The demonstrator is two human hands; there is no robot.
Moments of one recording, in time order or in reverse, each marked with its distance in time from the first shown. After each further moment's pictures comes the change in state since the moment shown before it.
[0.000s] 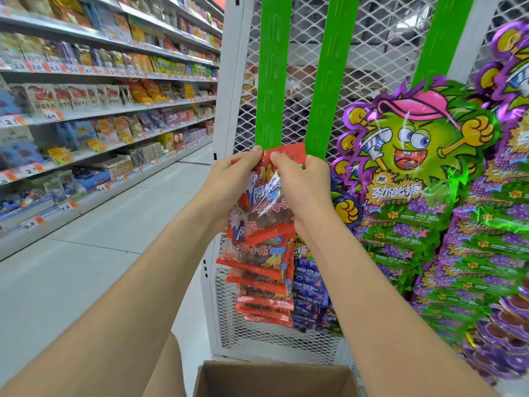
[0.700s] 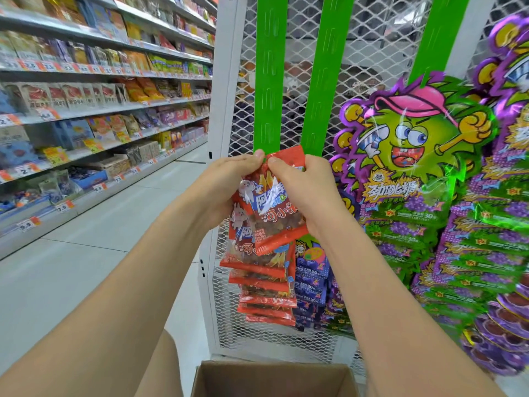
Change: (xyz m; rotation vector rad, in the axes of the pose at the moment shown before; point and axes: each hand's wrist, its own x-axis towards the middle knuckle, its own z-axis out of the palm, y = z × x) left_hand 0.000 0.007 -0.001 -0.118 -0.165 -0.146; right_hand 0.005 0.001 -0.020 -0.129 -0.118 -0.008
